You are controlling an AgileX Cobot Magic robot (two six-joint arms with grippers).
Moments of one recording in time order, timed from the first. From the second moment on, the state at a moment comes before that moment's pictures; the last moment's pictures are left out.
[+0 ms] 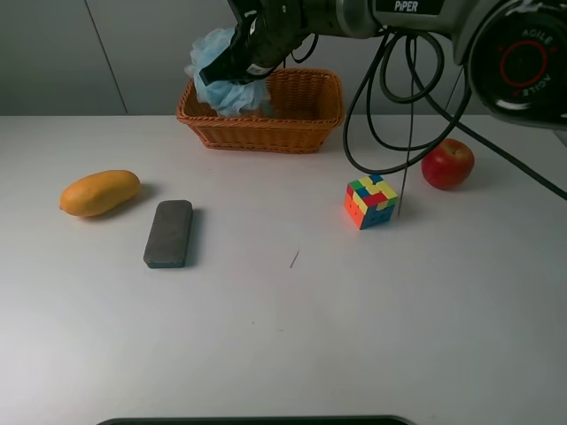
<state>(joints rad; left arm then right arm) 0.07 0.00 -0.51 0.18 1.10 -0.20 0.59 2.37 -2.00 -0.03 0.48 -0.06</state>
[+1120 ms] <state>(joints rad) 0.07 0.00 -0.51 0.18 1.10 -0.20 0.53 1.86 -2.00 -0.15 0.91 -0.11</state>
